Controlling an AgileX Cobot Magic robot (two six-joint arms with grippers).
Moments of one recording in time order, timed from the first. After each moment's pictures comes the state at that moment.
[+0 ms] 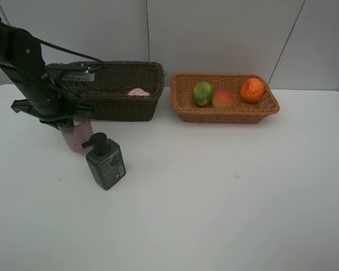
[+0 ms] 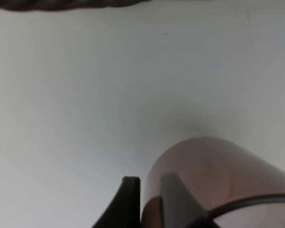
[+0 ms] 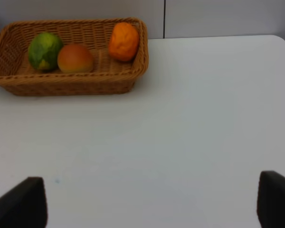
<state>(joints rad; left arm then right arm) -0.22 1.86 -1.09 0.15 0.54 -0.30 0.01 0.00 -0.52 -0.07 1.06 0.06</state>
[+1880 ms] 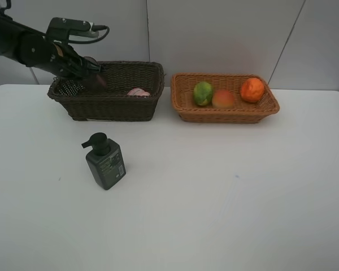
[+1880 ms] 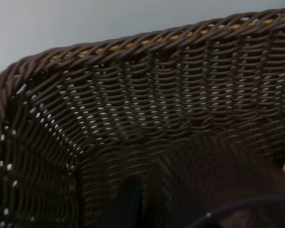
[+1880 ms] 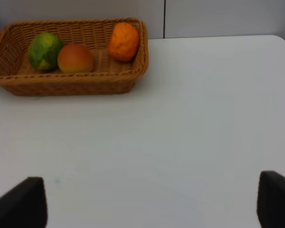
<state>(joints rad) -0.17 2.02 -1.23 0.33 -0.08 -0.31 0.01 0.00 -0.52 -0.07 1.06 0.06</state>
